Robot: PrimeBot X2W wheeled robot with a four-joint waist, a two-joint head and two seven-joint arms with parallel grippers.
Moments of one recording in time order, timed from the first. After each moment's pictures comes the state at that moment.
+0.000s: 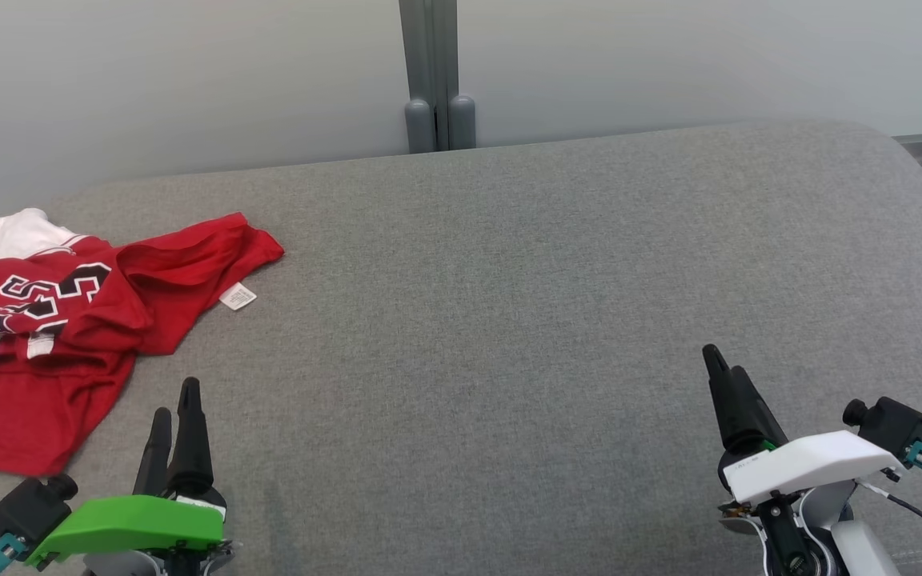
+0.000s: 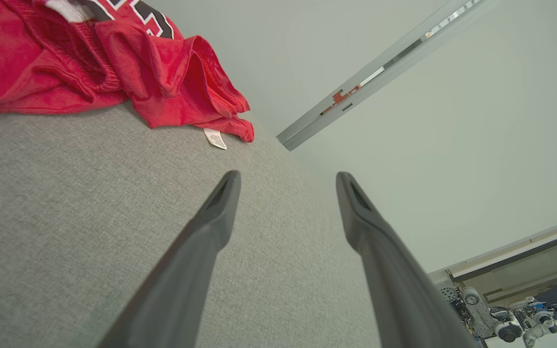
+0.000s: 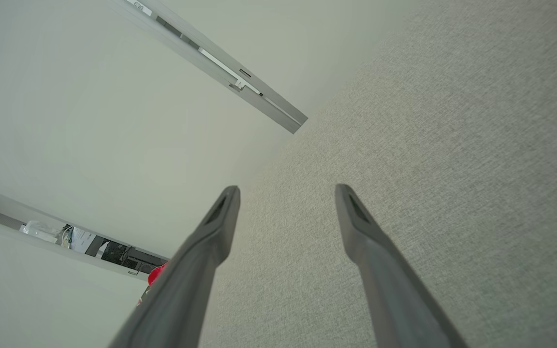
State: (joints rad) left arm -0.01 0.04 0.04 0.14 -0.97 -0.08 -0.04; right arm -0.07 -0.04 0.04 0.22 0.94 0.13 -0.04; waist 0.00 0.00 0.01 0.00
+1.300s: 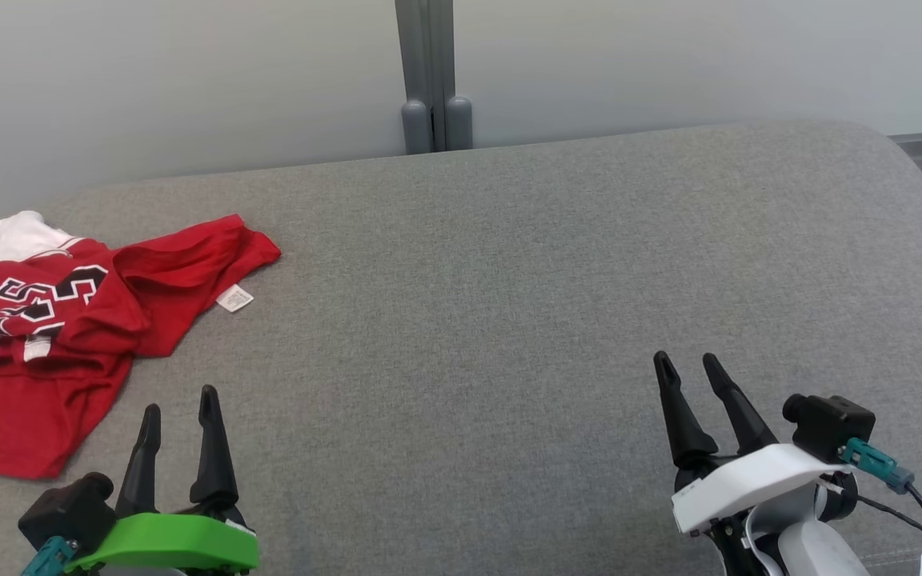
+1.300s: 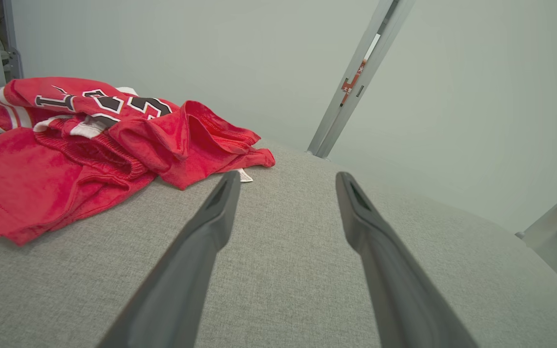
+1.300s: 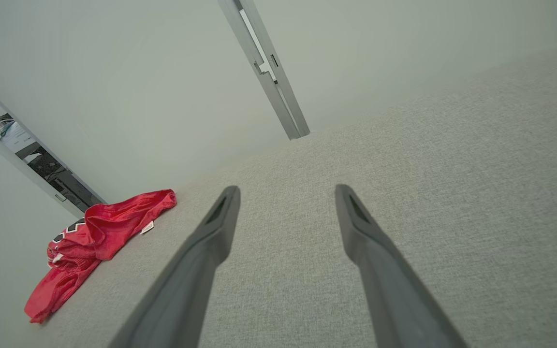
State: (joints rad) left arm 0.03 0.04 0.00 0.10 -0.50 -0.05 -0.16; right arm -0.07 -0.04 0.14 0.21 0.49 0.13 -0.16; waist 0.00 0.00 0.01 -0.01
